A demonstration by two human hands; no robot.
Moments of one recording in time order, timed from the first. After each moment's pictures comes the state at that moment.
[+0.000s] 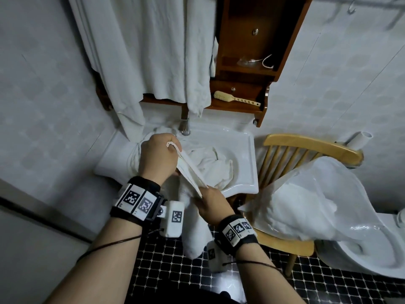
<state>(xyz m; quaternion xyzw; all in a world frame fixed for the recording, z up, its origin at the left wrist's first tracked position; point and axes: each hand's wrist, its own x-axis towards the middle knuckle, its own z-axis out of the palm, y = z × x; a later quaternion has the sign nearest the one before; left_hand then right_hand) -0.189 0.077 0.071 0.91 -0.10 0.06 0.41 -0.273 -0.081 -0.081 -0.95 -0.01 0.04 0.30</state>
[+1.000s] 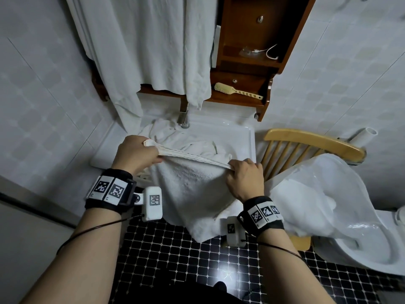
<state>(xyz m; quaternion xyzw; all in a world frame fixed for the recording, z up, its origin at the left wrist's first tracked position) -0.163 0.113 0.053 0.88 0.05 -0.12 0.45 -0.269 -0.152 -0.014 -0.97 0.13 -0.09 0.17</state>
